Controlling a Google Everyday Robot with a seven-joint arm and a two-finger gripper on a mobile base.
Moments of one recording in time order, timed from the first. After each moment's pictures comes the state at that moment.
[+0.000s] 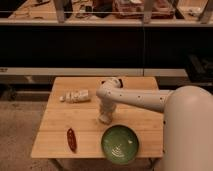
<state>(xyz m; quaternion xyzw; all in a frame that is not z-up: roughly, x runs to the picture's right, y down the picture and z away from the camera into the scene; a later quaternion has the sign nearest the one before) 0.008 0.139 0.892 -0.25 -0.17 -0.48 0.82</state>
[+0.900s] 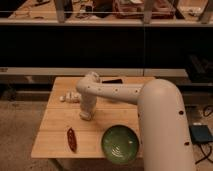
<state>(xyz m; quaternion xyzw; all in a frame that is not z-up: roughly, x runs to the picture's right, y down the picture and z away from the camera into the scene) -0.124 0.131 0.889 -0.22 -0.24 -0.52 0.79</state>
